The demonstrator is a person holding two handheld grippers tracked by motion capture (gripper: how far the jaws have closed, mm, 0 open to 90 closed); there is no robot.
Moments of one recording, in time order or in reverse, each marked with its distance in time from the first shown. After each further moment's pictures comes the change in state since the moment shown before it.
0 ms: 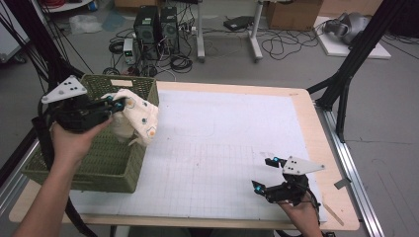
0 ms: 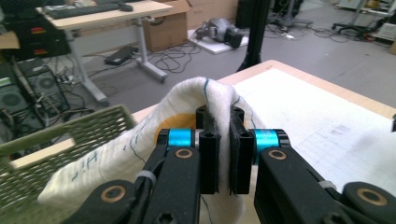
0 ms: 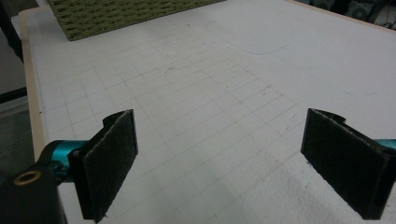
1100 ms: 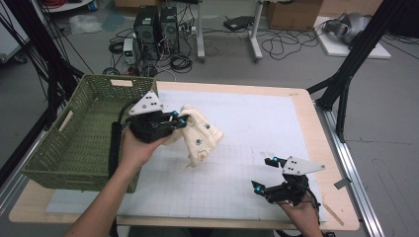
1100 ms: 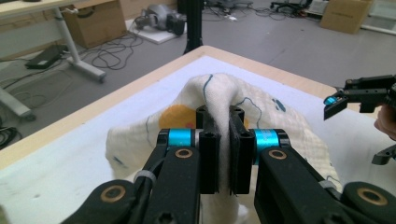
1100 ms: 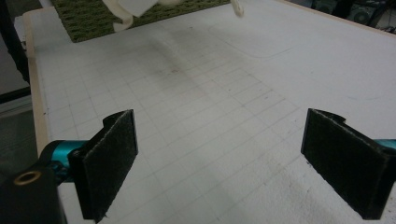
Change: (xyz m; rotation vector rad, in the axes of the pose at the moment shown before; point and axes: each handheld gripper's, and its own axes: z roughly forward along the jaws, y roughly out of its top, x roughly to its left) left arm -0.092 -0.008 0.097 0.065 -0.223 0.084; right arm 0.002 0.002 -0.001 -0.006 0.011 -0.006
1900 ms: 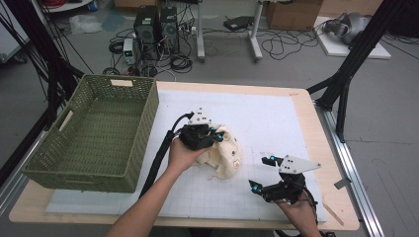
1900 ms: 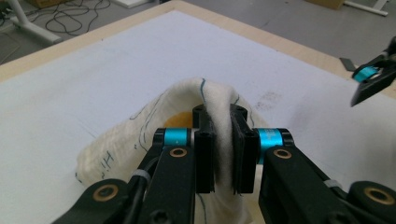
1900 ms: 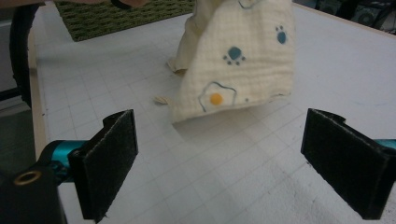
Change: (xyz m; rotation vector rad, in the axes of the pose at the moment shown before) left arm -0.019 -0.048 0.124 0.118 -0.078 -0.055; right arm 0.000 0.003 0.008 0.007 0.007 -0.016
